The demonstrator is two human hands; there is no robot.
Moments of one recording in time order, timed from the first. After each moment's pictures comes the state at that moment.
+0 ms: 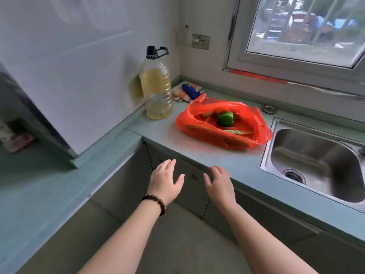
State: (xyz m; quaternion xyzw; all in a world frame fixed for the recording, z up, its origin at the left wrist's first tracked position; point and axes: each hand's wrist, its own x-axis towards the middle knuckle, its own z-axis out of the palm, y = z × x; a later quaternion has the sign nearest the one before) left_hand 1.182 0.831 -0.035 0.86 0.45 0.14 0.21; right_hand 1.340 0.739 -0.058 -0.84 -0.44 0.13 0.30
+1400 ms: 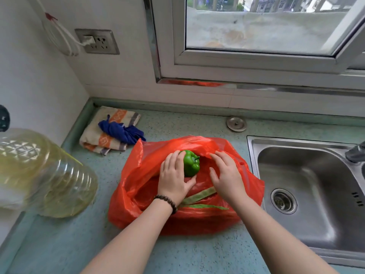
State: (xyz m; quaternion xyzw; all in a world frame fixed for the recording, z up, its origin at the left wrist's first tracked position) left_hand 1.560 1.102 -0.101 0.95 0.22 0.17 0.16; right_hand 1.664 0.959 -0.089 -0.89 -0.33 0.03 0.32
